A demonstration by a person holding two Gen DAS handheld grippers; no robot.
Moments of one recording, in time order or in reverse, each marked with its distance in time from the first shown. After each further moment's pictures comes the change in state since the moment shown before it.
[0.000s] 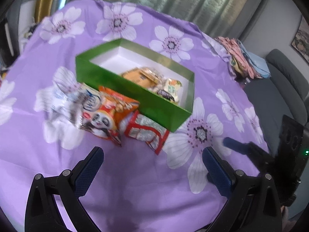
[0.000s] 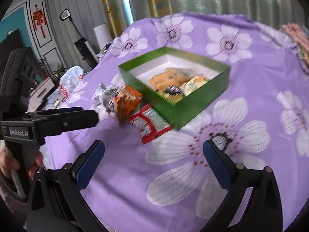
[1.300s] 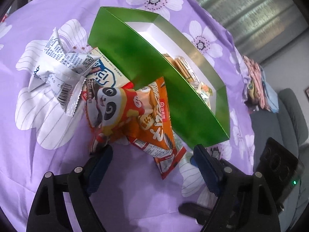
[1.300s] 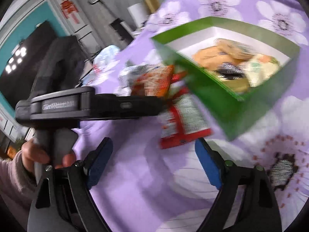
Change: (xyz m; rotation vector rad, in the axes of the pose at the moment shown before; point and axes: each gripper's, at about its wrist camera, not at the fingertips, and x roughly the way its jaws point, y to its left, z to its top) left arm 0.060 0.054 0.010 -0.307 0.056 -0.054; right arm 0.096 -0.001 0.013 -0.056 0.152 0.346
